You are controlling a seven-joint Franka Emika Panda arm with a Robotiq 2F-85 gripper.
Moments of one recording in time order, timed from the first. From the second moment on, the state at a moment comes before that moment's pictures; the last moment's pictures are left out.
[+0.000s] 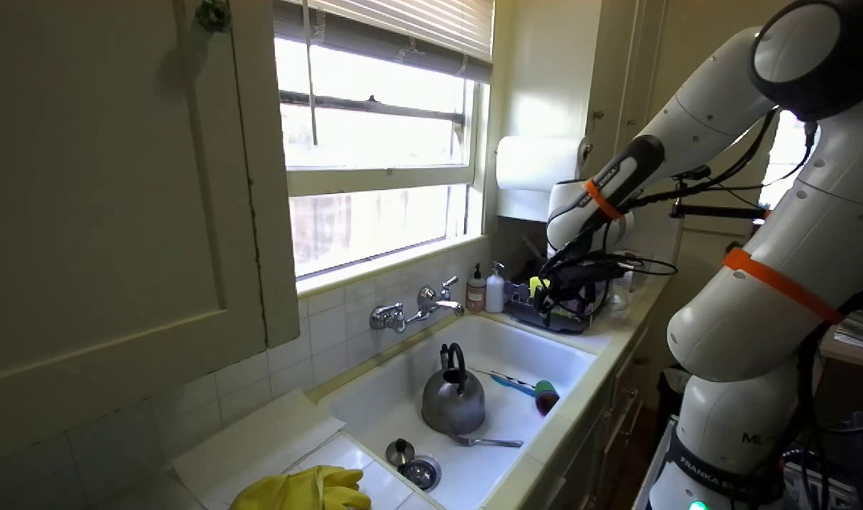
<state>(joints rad) -0.37 -0.32 -0.16 -2.75 -0.24 2.47 0.26</state>
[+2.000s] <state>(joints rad) -0.26 0.41 -0.28 -2.23 -0.16 2.53 0.21</state>
